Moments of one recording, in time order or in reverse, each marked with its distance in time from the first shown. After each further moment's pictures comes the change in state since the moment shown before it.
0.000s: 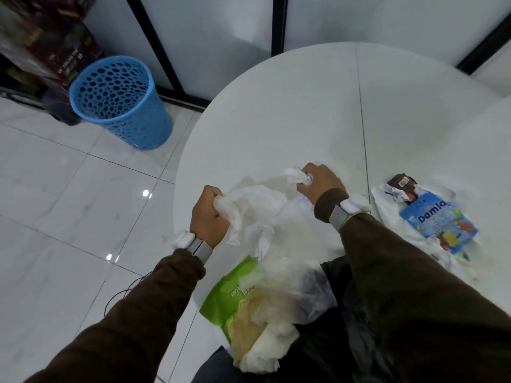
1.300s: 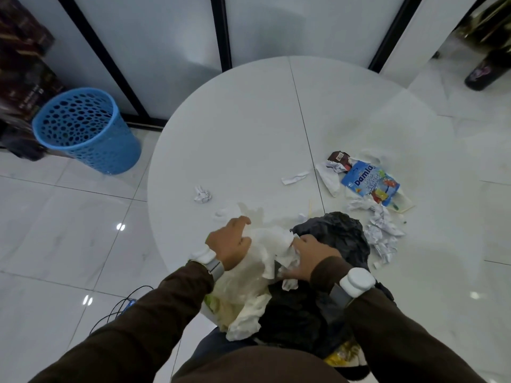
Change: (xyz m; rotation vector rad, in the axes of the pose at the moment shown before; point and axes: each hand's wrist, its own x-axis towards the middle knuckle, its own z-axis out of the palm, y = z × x) left_hand -0.127 0.030 0.053 0.612 -0.538 0.255; right_hand -0.276 0.042 0.000 -0.229 -0.407 0.121
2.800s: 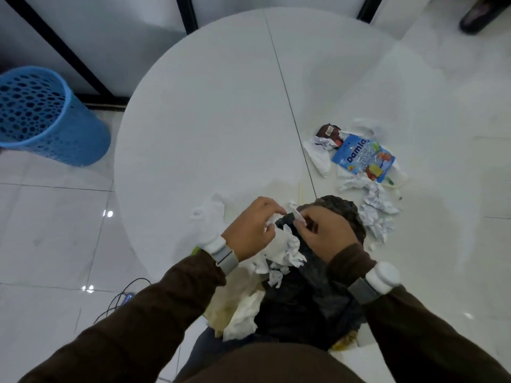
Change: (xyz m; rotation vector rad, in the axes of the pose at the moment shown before) left_hand 0.054 0.069 0.004 -0.334 -0.033 0.493; right_hand 0.006 0.042 -0.020 0.427 0.585 -0.098
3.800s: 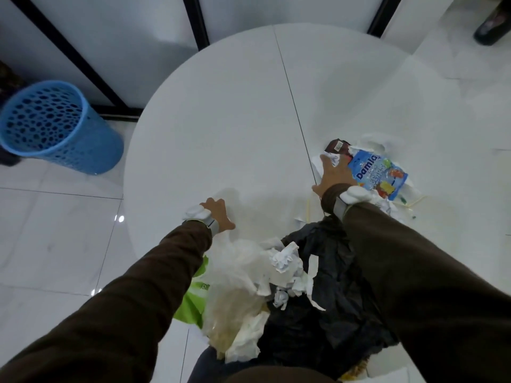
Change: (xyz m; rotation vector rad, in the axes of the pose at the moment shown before) left_hand 0.048 -0.143 -0.044 0.613 -0.376 -0.810; right_hand 0.197 0.064 0.011 -0.389 -0.151 0.370
